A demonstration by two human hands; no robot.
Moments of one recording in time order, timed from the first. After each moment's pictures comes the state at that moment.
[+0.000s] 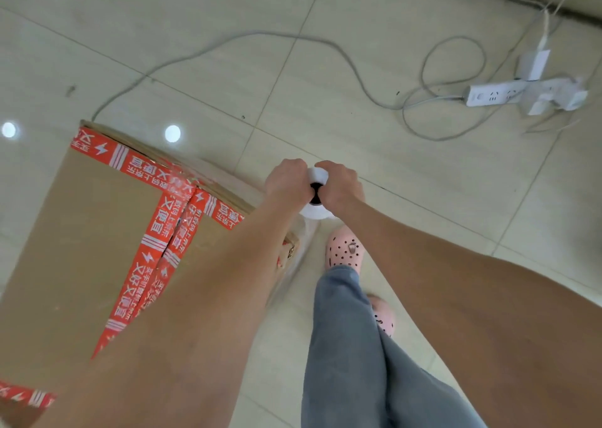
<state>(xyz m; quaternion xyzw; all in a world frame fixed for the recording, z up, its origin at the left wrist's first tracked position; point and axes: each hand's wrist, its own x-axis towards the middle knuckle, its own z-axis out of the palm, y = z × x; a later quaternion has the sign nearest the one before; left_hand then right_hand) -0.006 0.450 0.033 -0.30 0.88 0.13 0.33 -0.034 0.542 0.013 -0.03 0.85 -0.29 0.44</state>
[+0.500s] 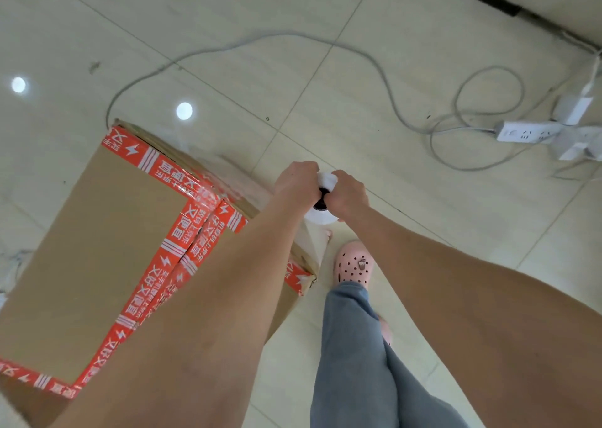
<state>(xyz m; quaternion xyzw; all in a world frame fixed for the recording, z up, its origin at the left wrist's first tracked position) -0.026 0.395 0.035 -0.35 0.84 0.20 0.36 -0.058 0.487 0.016 -0.02 0.83 -0.24 0.51</state>
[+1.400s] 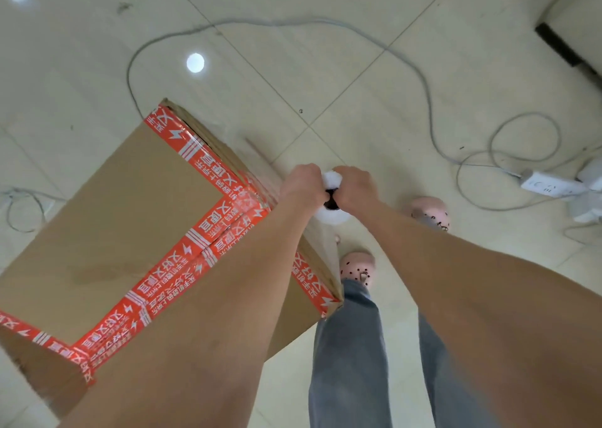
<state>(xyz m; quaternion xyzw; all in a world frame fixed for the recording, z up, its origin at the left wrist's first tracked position) -0.007 0.331 0.034 -0.45 0.77 0.29 0.34 -0.074 0.405 0.022 -0.23 0.83 -0.09 0.50</state>
